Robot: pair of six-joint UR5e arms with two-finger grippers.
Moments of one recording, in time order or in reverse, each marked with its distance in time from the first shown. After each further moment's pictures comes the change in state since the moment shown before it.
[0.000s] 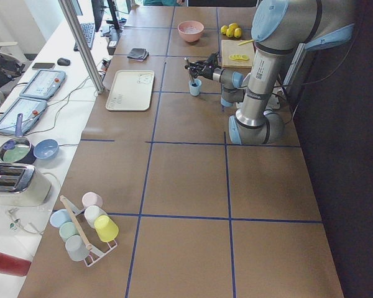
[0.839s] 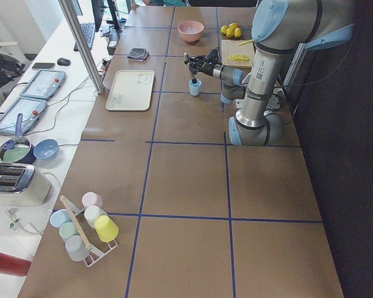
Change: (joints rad) left arm -0.020 0.054 -0.186 0.020 -0.019 0.006; right arm 0.000 -0.002 0.006 0.000 -0.001 0.000
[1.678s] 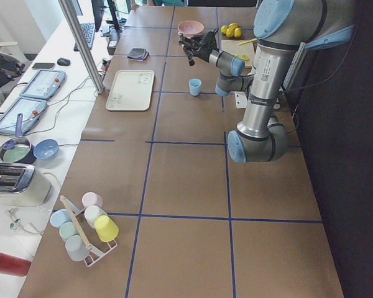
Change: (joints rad) left arm -0.145 0.211 -0.354 0.156 -0.208 -0.229; right arm 0.000 0.010 0.001 0.002 -0.007 -0.001
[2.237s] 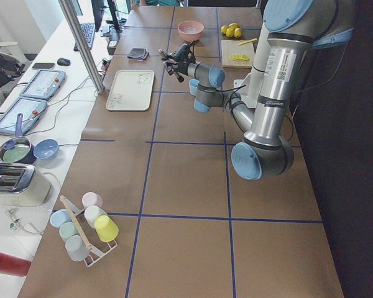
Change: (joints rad) left arm -0.335 0.176 -0.003 0.180 -0.459 -0.330; right arm 0.000 0.004 0.020 0.000 -0.001 0.000
